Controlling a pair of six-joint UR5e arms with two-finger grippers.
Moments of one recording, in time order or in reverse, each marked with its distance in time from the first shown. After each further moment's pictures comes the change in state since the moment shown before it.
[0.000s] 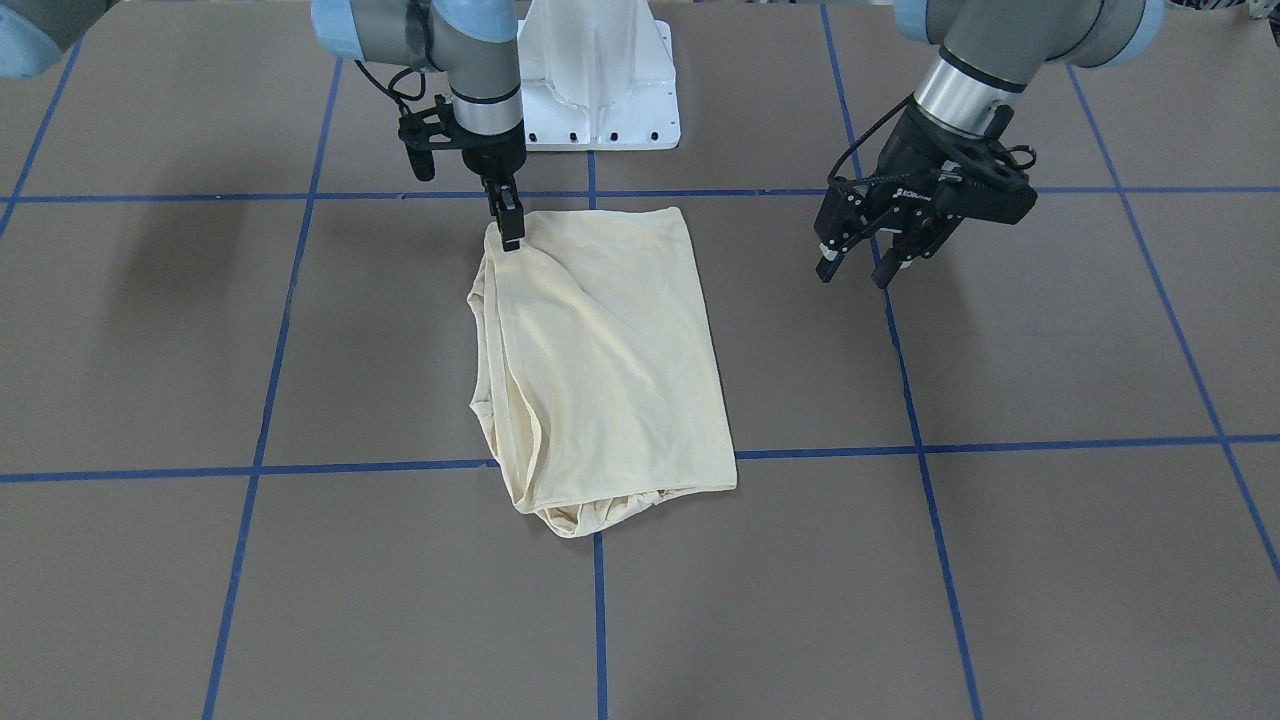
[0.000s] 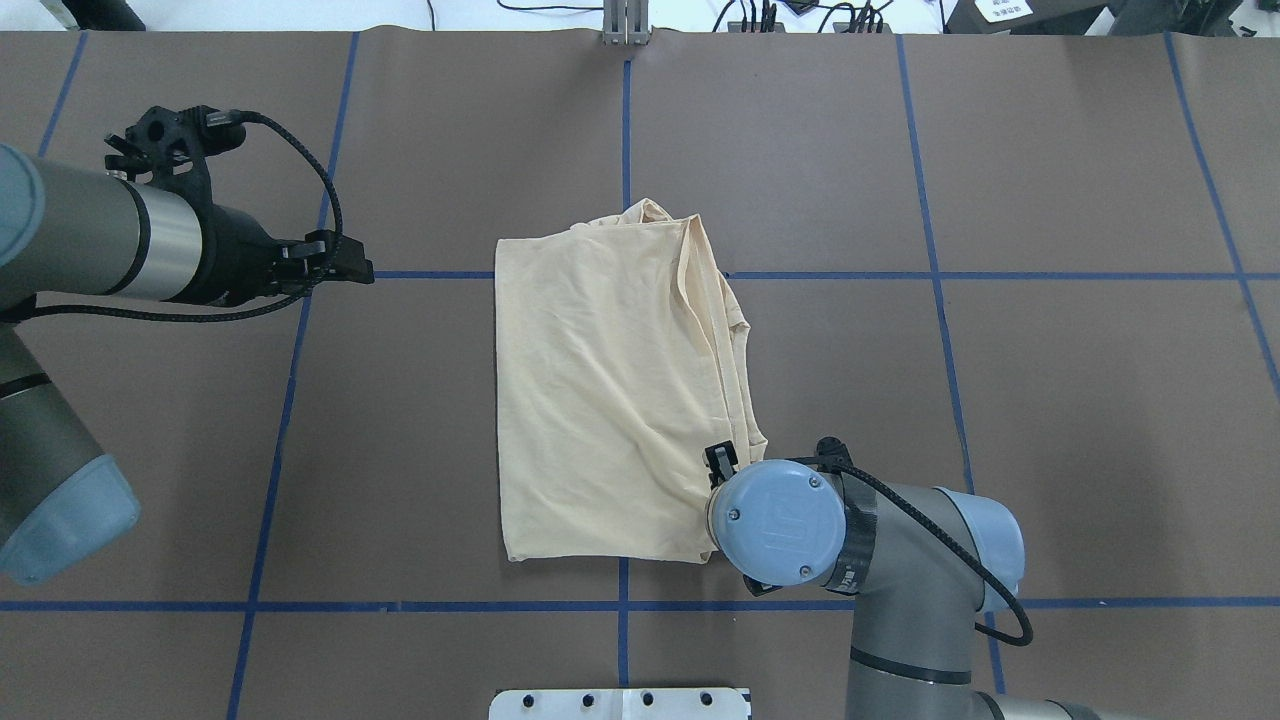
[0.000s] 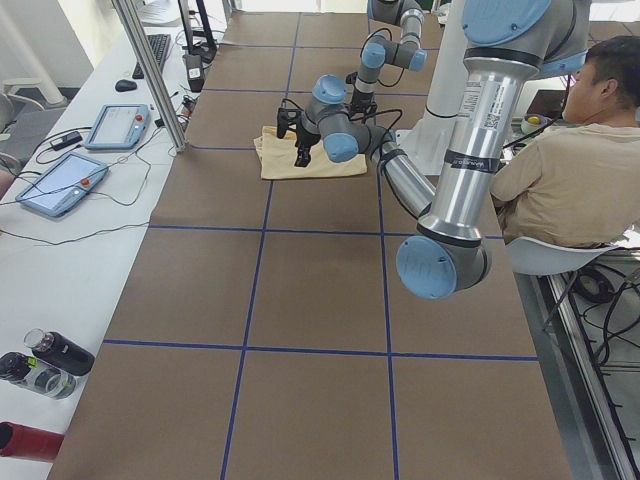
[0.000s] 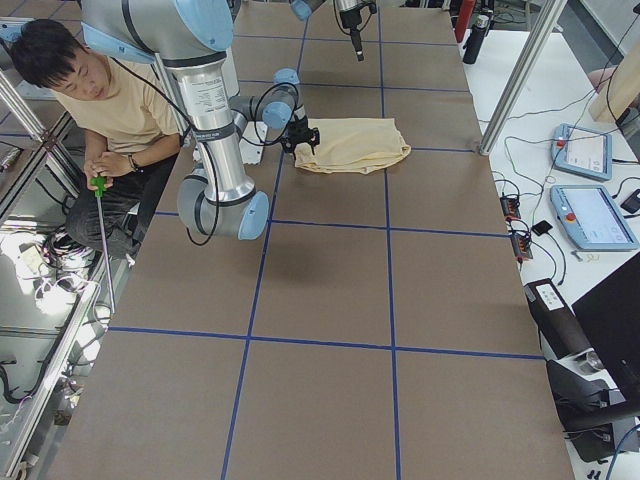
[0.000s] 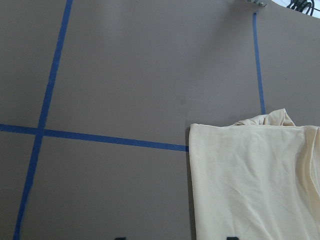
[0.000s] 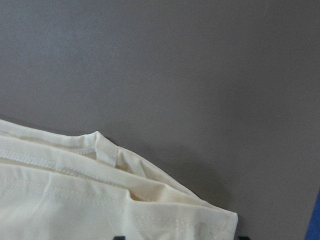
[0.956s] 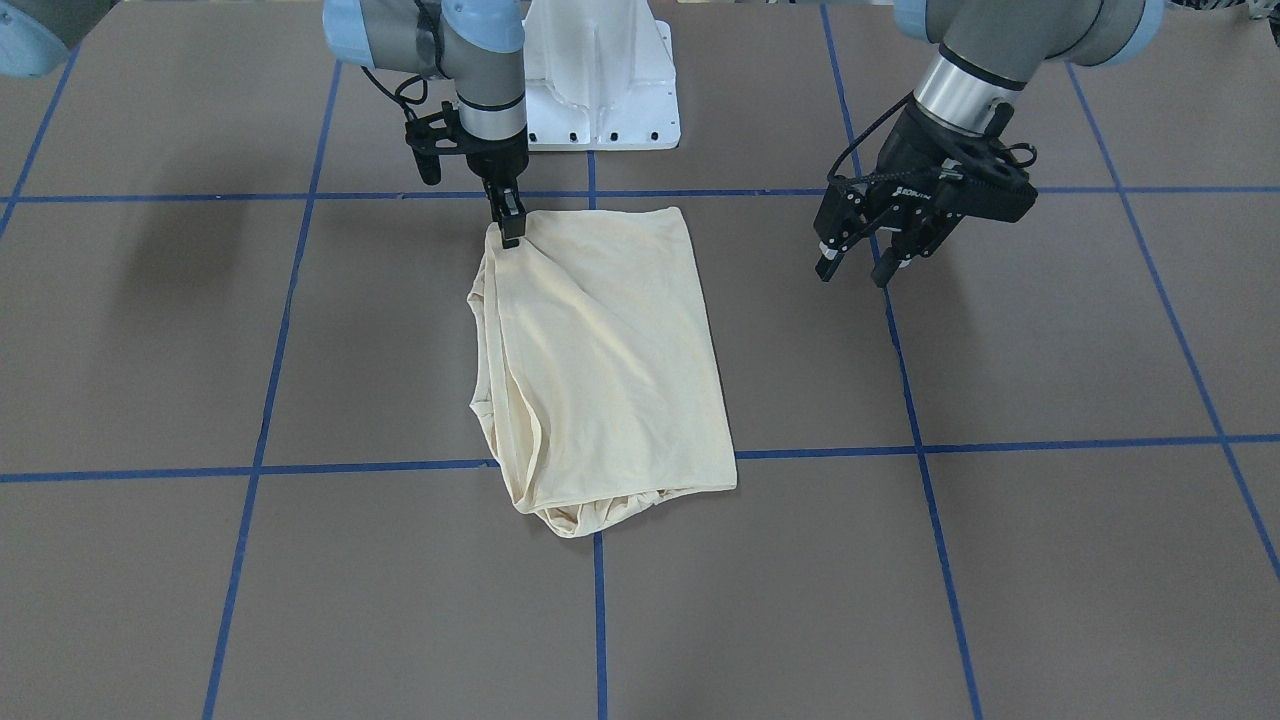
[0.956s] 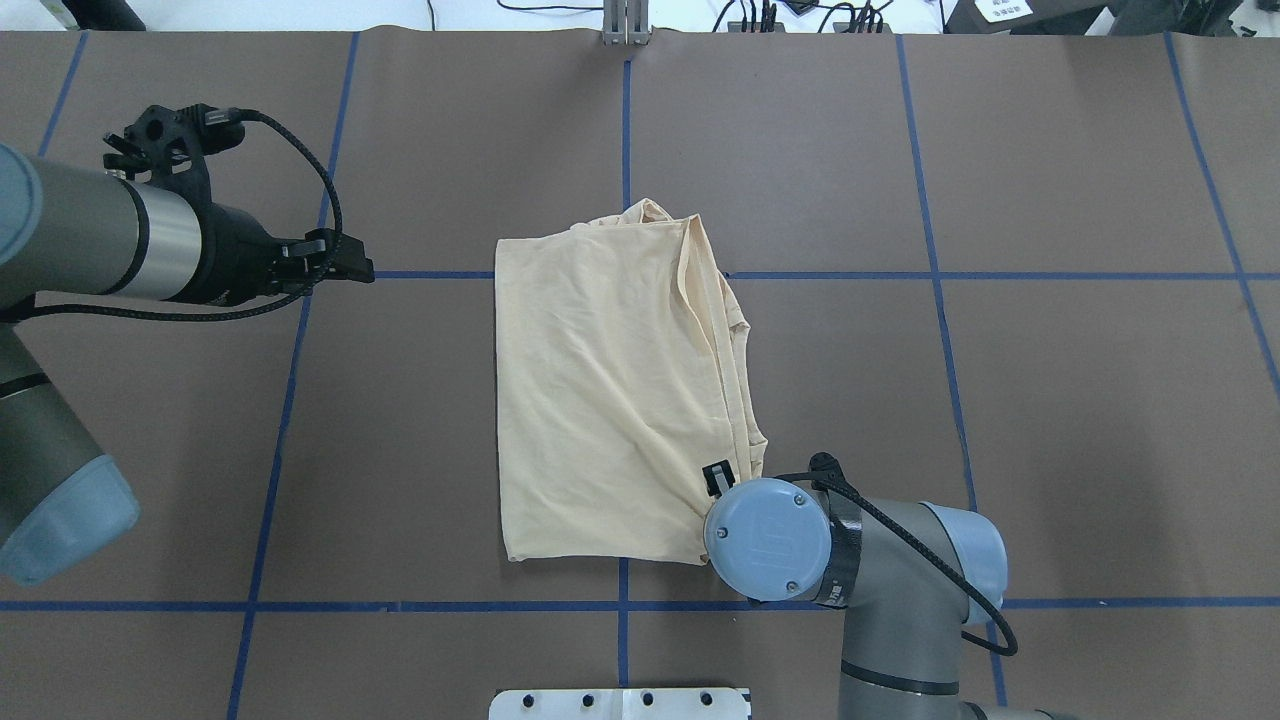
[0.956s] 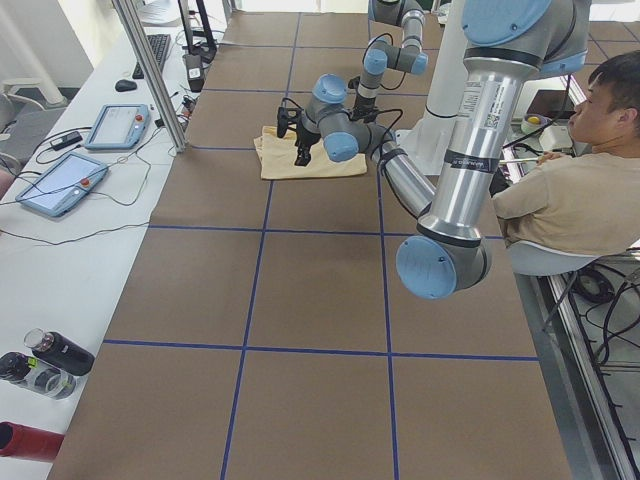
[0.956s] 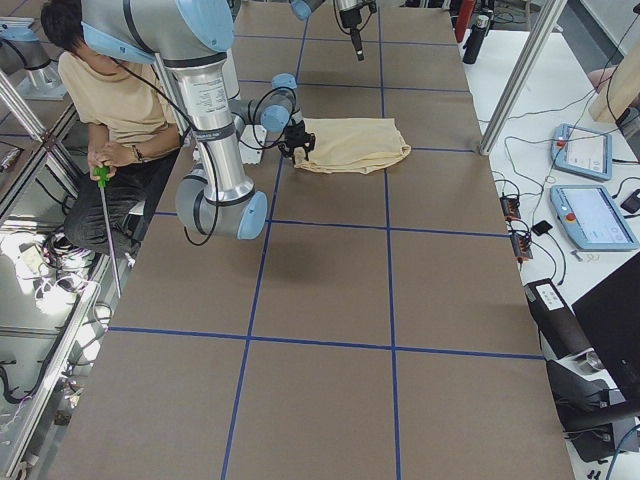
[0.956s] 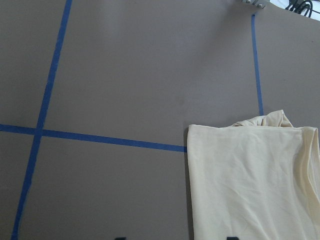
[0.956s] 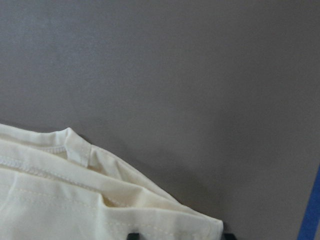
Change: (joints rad) left arm 0.000 0.000 -0.003 0.000 0.001 -0.006; right arm -0.019 0.003 -0.032 0.004 -0.003 0.000
